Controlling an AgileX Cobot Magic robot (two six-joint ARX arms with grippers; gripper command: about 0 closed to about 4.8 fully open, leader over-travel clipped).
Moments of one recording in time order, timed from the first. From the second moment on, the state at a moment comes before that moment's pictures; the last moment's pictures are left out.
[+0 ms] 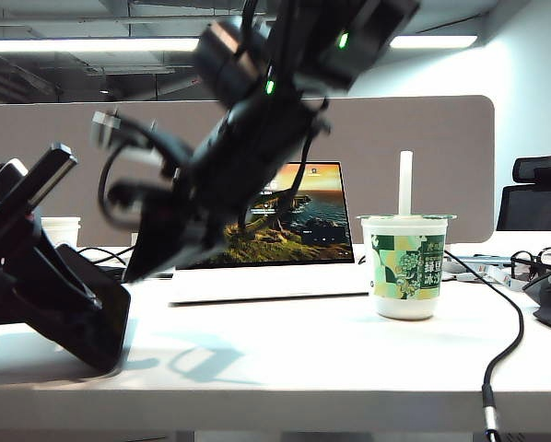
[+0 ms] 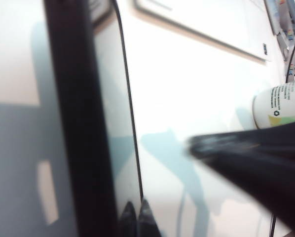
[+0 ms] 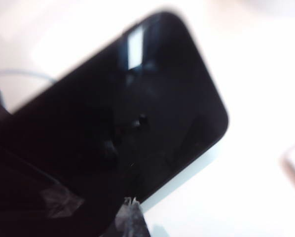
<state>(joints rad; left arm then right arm) -0.34 1.22 0.25 0.39 0.35 -0.81 0.83 1.95 1.29 -0.11 -0.31 -0.21</state>
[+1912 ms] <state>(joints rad) -0.35 0.85 0.56 0.39 0.47 0.02 0.78 1.14 1.36 -0.81 -0.13 0.01</state>
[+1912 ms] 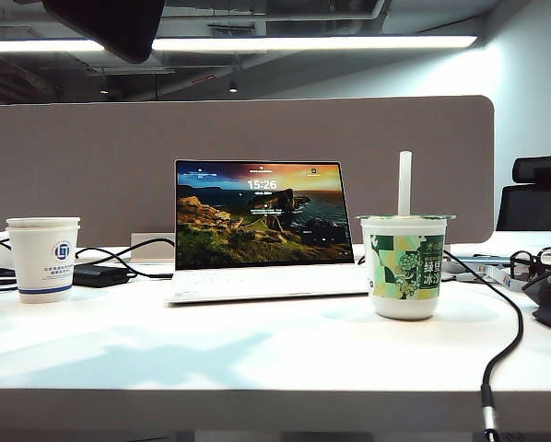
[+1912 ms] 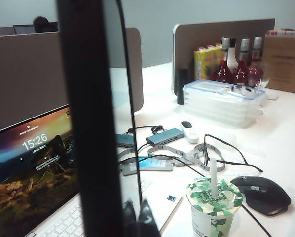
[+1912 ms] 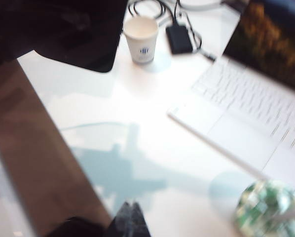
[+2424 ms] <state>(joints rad) -0.40 0.84 0.56 0.38 0.58 0.08 0.76 1.14 1.36 -0.79 -0.18 0.07</state>
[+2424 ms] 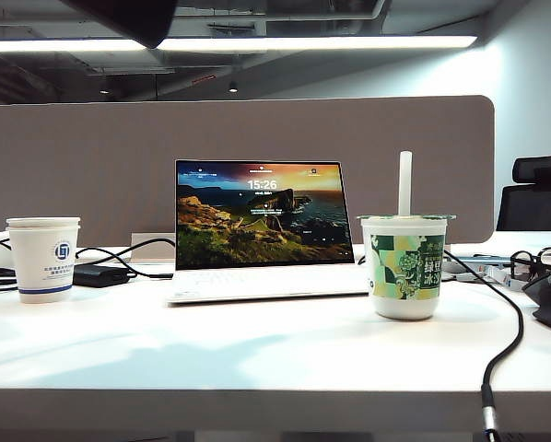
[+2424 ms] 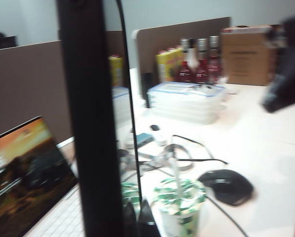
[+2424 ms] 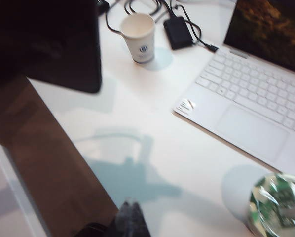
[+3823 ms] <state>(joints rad) -0.66 0.83 0.56 0.31 0.22 0.29 0.69 1.15 1.17 -1.01 -0.16 0.30</state>
